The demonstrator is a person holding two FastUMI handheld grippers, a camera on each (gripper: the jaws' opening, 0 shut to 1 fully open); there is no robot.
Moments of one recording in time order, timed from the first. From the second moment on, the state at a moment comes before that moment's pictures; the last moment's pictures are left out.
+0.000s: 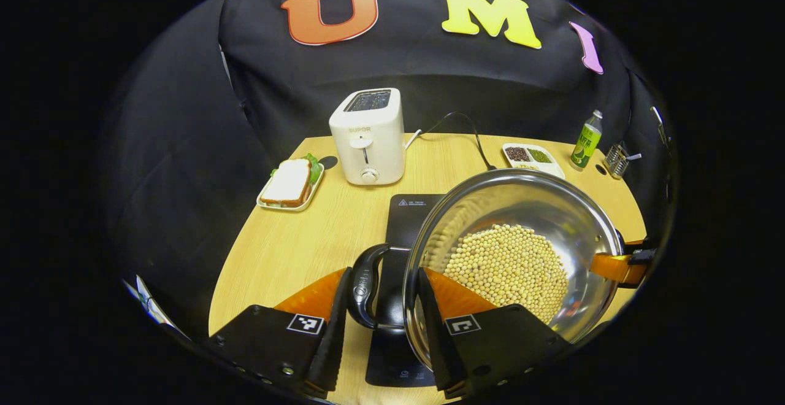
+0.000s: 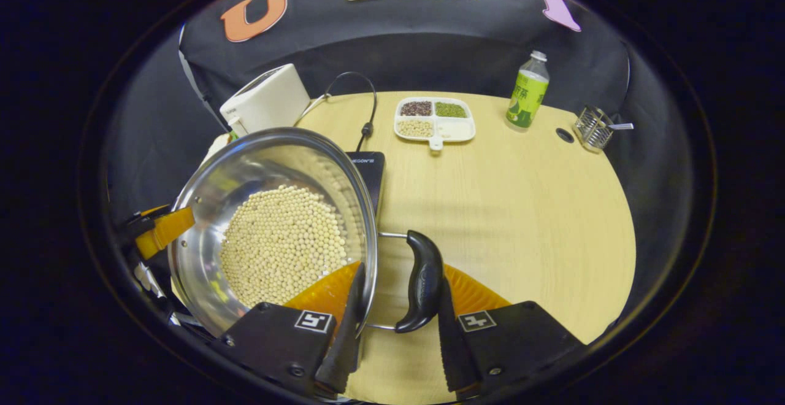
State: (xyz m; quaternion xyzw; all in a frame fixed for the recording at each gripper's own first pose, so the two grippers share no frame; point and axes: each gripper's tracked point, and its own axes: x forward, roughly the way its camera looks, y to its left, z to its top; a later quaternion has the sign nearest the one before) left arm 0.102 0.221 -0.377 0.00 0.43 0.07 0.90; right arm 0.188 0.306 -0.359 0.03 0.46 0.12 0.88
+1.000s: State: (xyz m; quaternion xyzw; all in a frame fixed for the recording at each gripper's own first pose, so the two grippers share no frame) left arm 0.112 0.233 -0.400 0.00 0.38 0.05 0.92; right arm 0.201 0.317 -0.363 0.01 0.44 0.12 0.89
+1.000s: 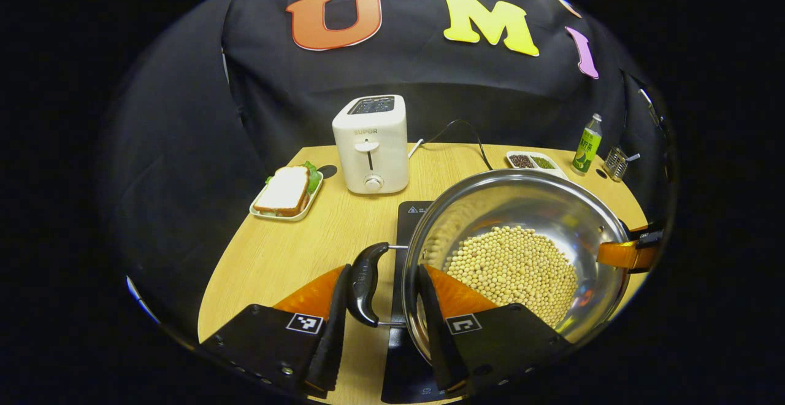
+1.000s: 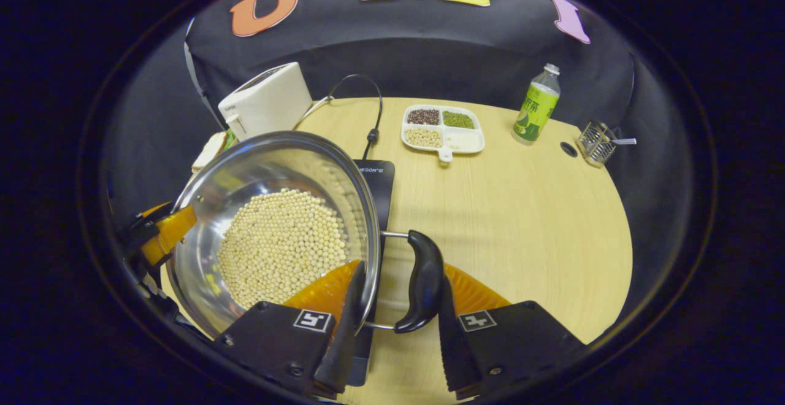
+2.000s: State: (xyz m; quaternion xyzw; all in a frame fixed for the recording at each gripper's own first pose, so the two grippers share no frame) left arm 0.100 0.245 -0.359 0.00 0.33 0.08 0.94; right arm 0.204 0.313 -0.316 -0.03 0.30 0.13 0.94
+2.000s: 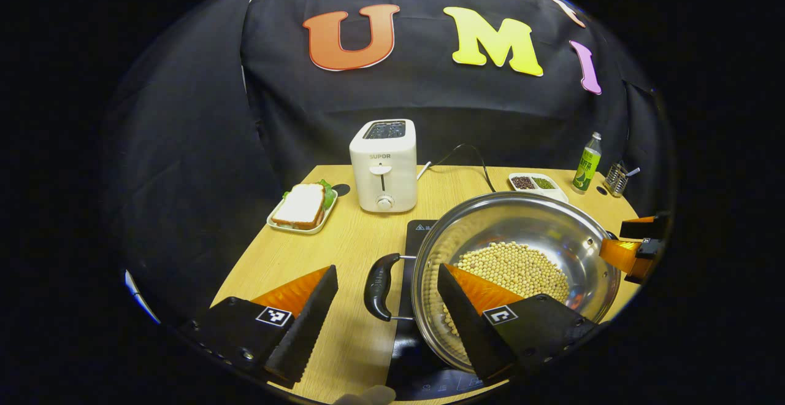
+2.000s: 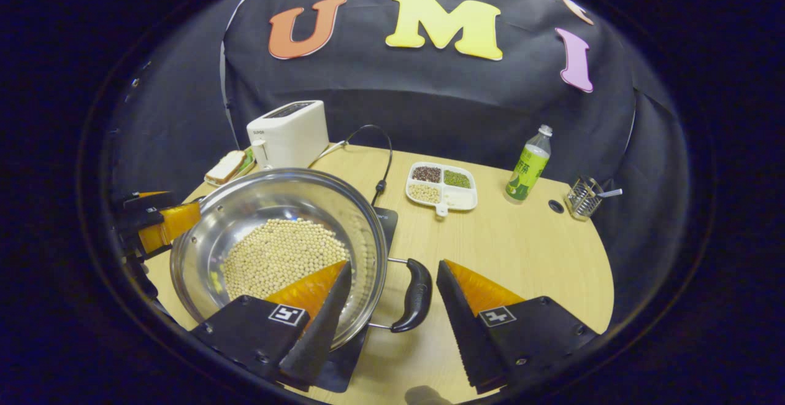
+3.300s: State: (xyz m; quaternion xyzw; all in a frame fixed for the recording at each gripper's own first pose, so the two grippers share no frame) left arm -0.068 -0.045 -0.046 -0.01 0.06 0.04 1.00; right arm -0.009 0.014 -0.076 0.04 0.05 0.13 0.99
